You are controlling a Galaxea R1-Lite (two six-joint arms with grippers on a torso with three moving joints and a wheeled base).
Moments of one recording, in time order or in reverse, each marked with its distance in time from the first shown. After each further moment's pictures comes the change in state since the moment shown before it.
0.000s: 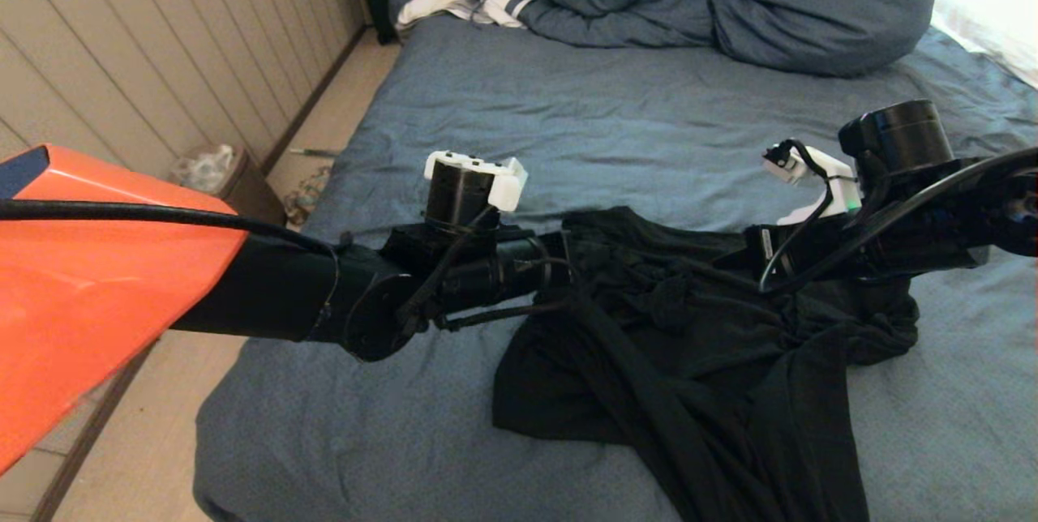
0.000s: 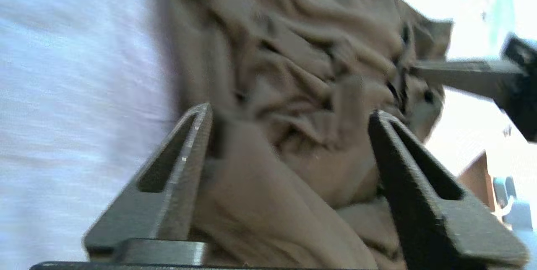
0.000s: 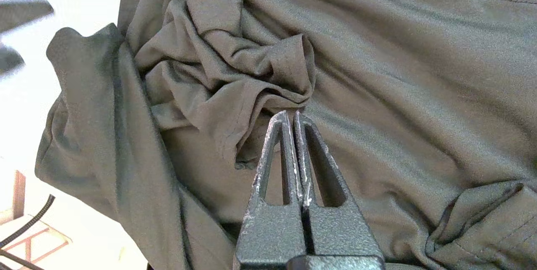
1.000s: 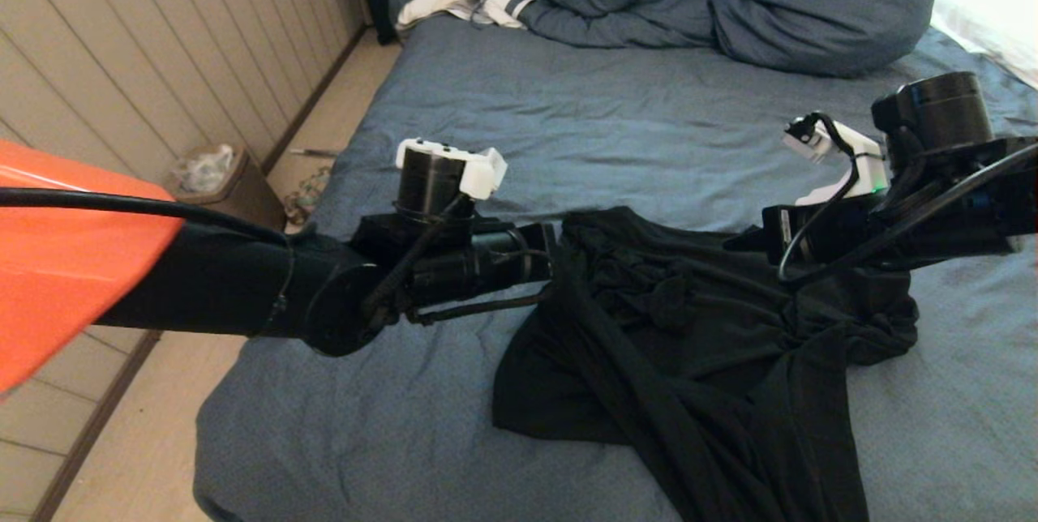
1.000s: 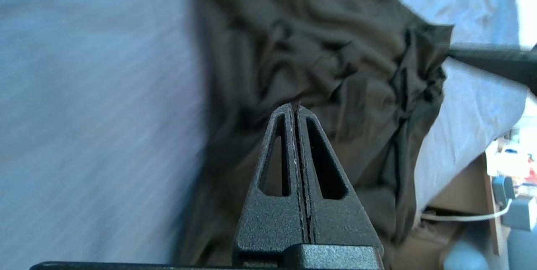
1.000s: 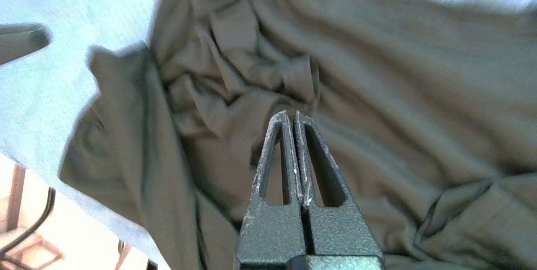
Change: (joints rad) left arm 0.019 -0.050 0.034 0.012 -0.008 0.005; right arm 0.002 -0.056 -0.011 0.001 0.000 0.000
